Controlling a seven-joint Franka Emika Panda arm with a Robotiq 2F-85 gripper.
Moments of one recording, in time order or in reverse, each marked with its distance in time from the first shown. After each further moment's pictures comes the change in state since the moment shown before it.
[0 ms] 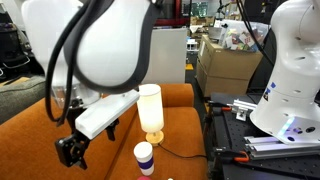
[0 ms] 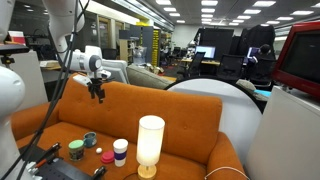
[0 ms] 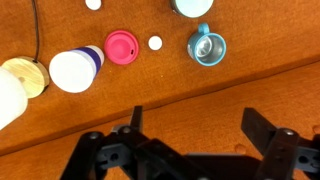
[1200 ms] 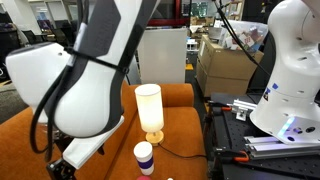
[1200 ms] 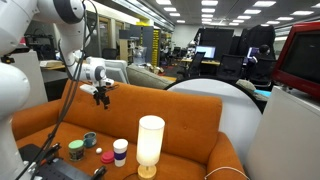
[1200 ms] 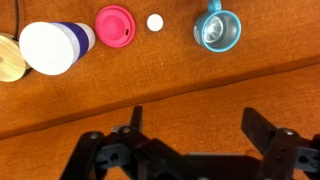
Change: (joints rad) arm 0.134 0.249 -0.134 0.233 -0.005 0.012 -0.024
